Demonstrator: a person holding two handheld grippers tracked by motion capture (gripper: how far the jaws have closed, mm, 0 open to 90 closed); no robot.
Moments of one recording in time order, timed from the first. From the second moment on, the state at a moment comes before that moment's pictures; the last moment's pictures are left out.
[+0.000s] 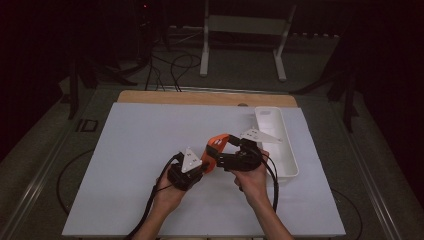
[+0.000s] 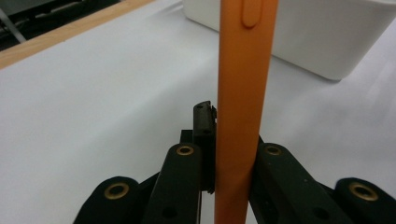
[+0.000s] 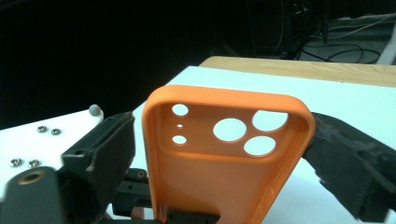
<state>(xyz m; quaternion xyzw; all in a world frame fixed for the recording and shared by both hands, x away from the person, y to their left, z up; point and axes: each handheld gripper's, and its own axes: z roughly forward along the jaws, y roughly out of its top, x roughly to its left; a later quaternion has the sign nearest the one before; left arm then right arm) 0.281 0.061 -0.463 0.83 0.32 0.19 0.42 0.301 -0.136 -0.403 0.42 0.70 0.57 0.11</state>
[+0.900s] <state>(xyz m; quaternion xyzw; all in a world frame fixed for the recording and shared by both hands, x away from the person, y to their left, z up) 0.279 0.055 -0.465 0.83 0.32 0.18 0.43 0.302 -0.128 -0.404 0.44 0.70 0.55 0.13</state>
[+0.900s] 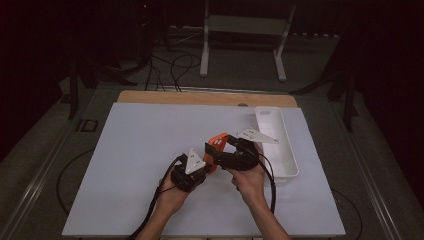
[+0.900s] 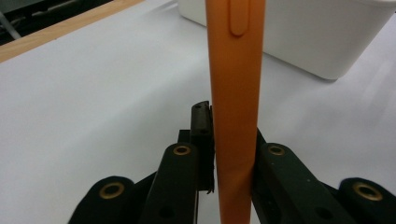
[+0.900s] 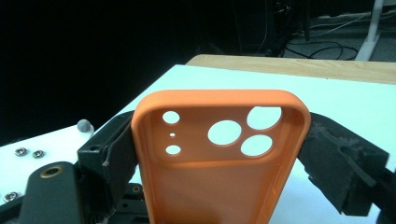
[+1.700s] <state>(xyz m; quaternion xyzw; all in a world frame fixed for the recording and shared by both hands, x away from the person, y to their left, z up) 0.281 0.070 -0.456 0.79 0.36 0.19 0.45 0.302 -0.127 -0.402 0.45 0.69 0.56 0.14</state>
